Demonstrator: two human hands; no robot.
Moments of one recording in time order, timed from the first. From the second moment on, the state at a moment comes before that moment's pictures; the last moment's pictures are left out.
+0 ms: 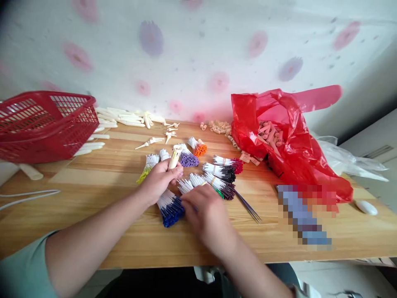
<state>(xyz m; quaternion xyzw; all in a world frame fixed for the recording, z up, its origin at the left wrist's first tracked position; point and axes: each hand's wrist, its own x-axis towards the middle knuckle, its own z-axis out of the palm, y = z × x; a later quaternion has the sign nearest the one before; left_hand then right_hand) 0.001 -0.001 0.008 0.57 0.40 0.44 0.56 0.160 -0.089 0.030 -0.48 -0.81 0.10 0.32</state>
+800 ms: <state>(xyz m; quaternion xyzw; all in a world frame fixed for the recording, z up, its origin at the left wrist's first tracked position) 0.002 0.001 0.001 0.65 0.44 0.39 0.48 0.119 -0.066 0.031 -0.56 -0.82 -0.02 -0.04</state>
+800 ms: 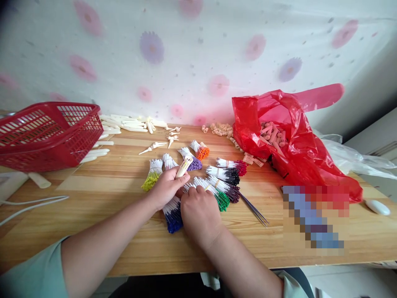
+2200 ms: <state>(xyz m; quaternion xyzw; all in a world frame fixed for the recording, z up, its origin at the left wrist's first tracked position) -0.014 -0.002 0.013 0.62 0.32 0.38 0.61 0.174 -0.014 0.035 -0.30 -0.69 0.41 0.52</state>
